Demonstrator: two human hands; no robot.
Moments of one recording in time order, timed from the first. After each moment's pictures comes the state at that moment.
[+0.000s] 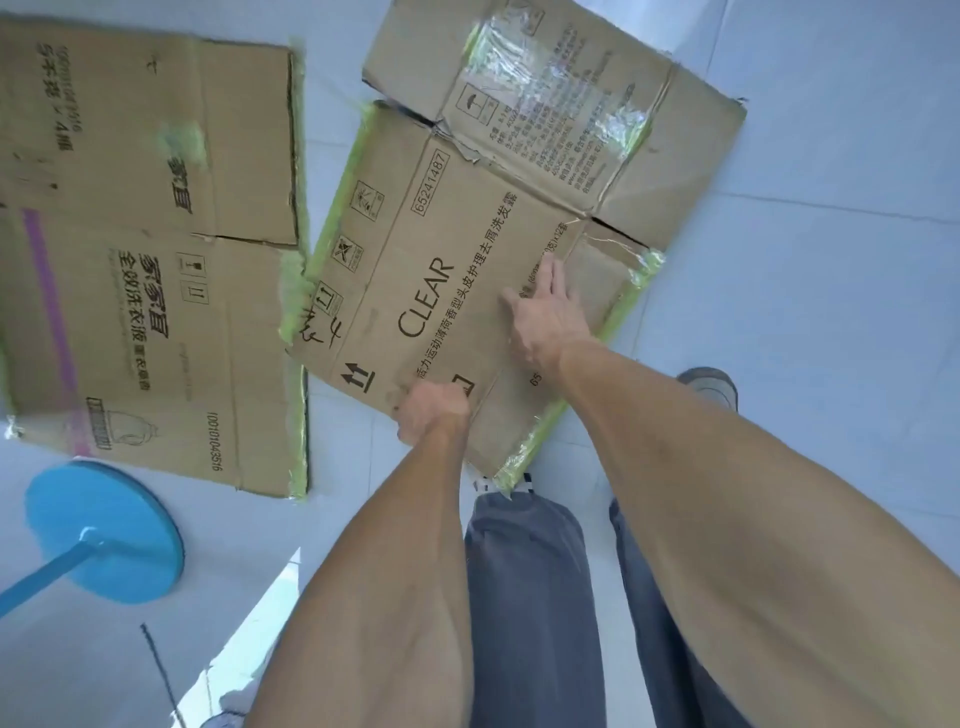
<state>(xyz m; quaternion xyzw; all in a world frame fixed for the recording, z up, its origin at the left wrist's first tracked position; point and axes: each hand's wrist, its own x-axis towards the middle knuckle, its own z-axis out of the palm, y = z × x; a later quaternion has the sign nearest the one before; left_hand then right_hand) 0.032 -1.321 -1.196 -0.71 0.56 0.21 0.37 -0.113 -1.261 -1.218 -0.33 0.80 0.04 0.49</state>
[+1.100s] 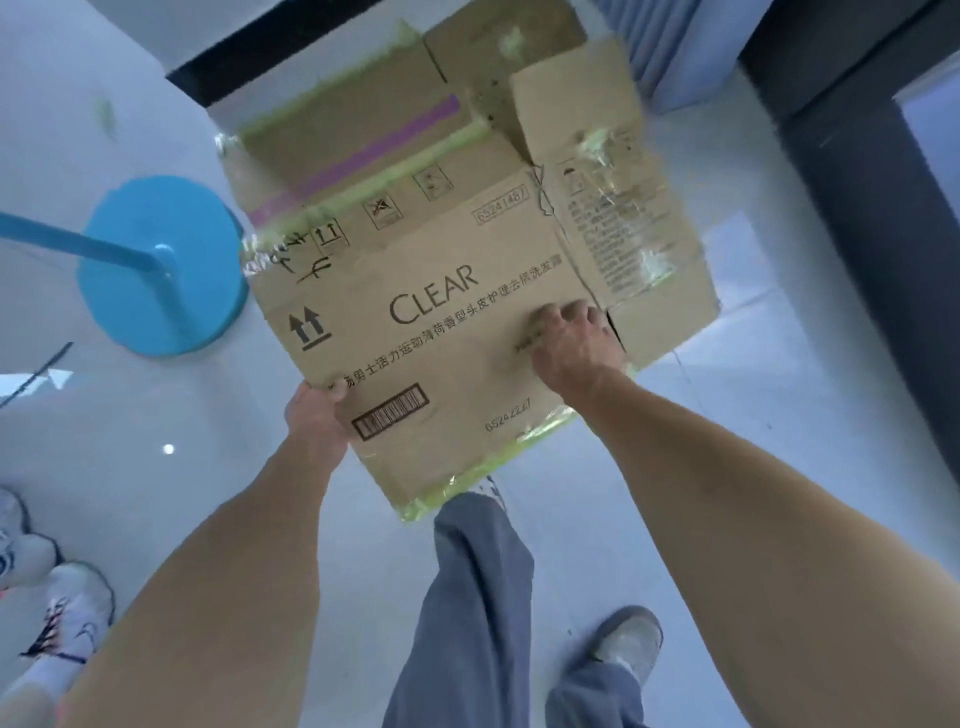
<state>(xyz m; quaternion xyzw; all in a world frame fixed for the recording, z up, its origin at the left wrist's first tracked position) 0.331 -1.501 -1.061 -0.82 -0.04 0.47 -0.32 0.039 -1.550 -1.060 -0.64 0.68 0.20 0.31</state>
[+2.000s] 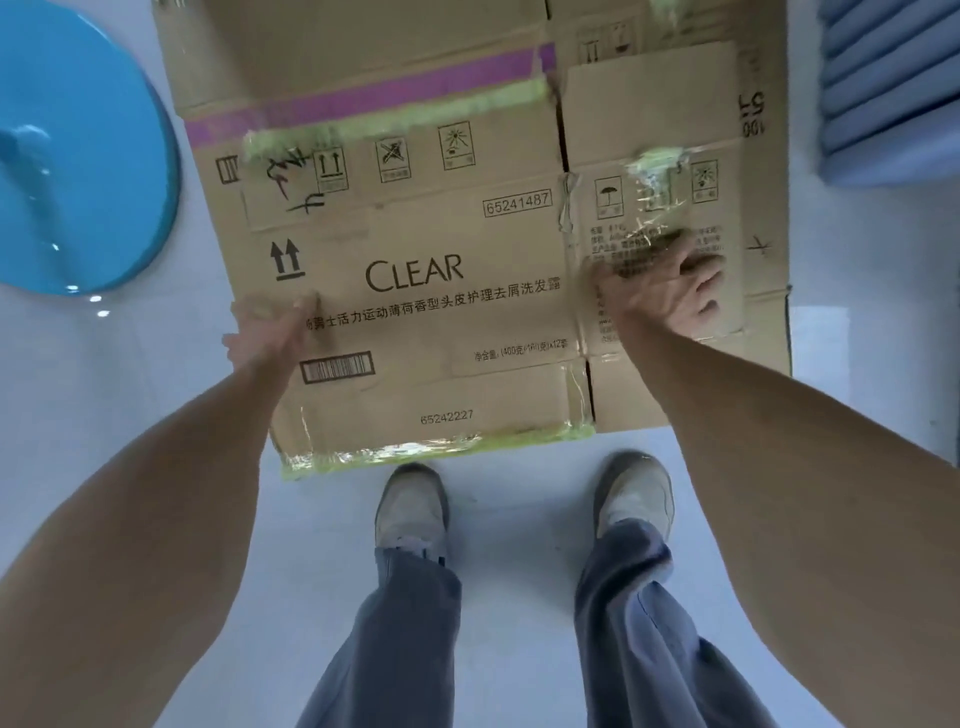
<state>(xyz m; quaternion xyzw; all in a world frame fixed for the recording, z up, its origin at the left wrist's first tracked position) 0.407 -1.649 -1.273 -0.94 0.05 0.34 0.02 0.036 -1.780 -1.279 -0.46 0.85 0.11 0.23</state>
